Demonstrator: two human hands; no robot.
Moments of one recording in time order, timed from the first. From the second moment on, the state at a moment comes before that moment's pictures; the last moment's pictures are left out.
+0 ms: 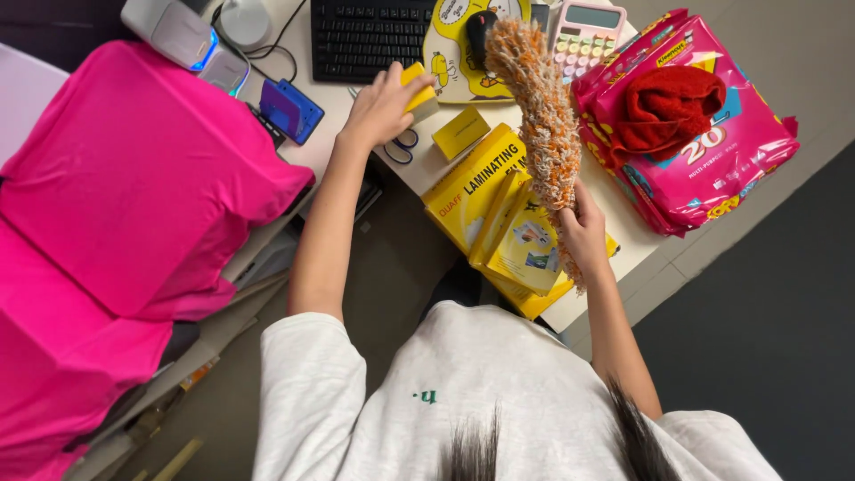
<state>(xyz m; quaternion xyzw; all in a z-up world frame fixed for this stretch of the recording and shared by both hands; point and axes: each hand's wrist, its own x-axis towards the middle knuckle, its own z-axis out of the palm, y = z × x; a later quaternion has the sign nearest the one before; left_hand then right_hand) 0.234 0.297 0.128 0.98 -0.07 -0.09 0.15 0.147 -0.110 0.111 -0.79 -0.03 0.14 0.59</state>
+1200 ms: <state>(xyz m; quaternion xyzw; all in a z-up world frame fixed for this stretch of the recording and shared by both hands) 0.235 0.276 0.054 0.99 -0.08 -0.09 0.09 0.130 -0.131 0.104 -0.81 -0.01 0.10 0.58</state>
